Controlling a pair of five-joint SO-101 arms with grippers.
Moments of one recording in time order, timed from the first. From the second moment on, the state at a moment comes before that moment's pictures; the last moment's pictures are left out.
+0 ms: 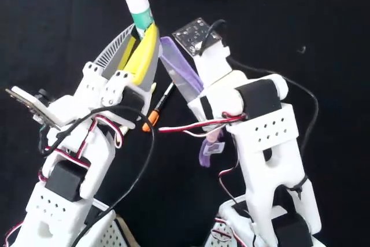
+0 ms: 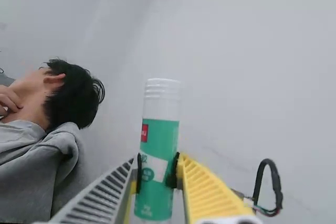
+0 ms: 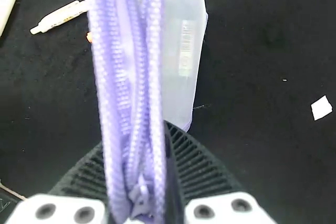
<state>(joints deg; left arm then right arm) 21.1 -70.2 50.6 7.8 23.8 -19.8 -26.9 4.4 98.5 12.9</state>
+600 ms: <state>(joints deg) 18.3 -60.0 69.9 -18.1 23.9 -19.8 -26.9 4.4 98.5 12.7</state>
